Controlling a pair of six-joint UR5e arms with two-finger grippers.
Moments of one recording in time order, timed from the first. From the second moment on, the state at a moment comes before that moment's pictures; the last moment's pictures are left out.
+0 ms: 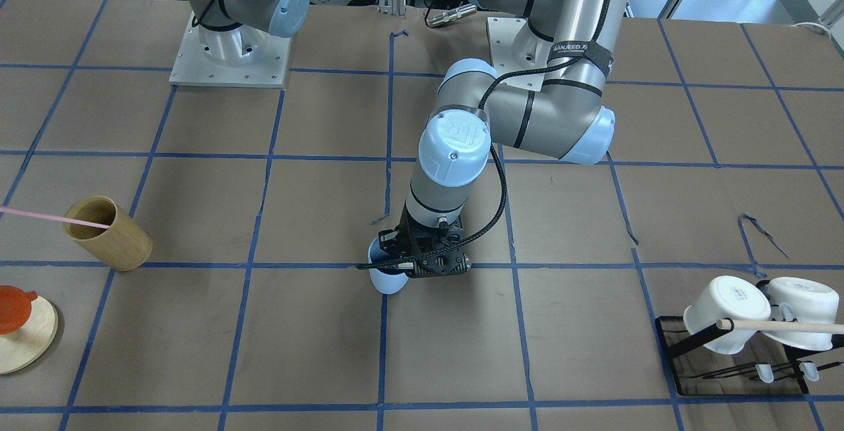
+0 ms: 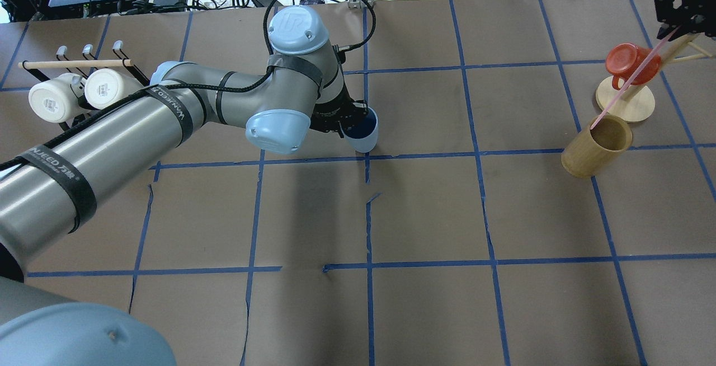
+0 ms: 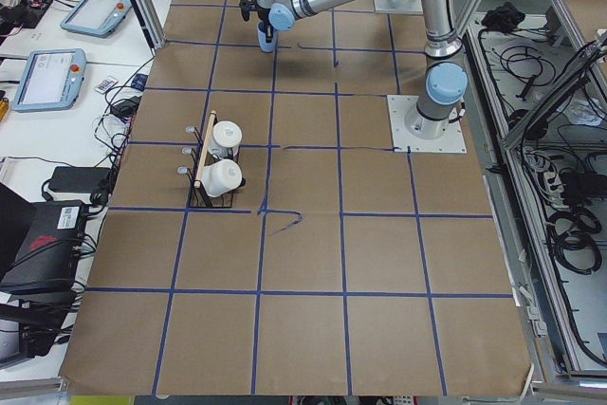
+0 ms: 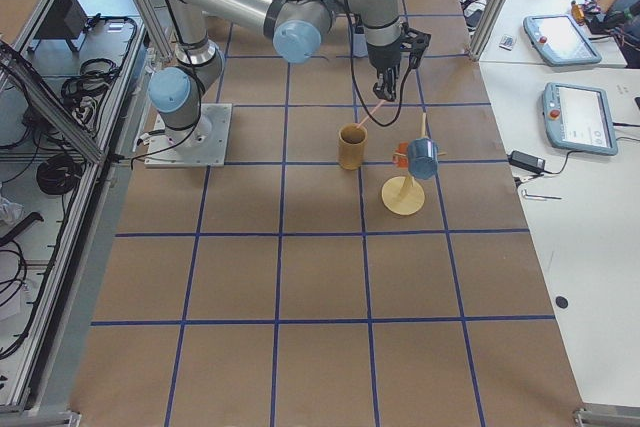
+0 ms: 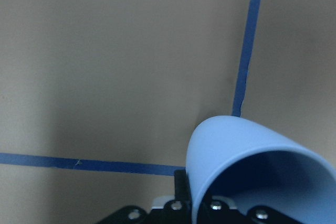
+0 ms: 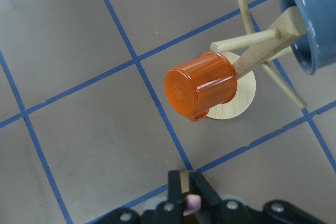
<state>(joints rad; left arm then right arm) -1.85 -2.03 -1.66 -0.93 1.47 -0.42 1.17 -1.47 1.57 -1.95 -1.55 0.04</state>
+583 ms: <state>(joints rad) -1.86 -2.04 -1.65 -0.94 1.46 -0.43 1.25 -1.46 1.47 -1.85 -1.56 0.06</state>
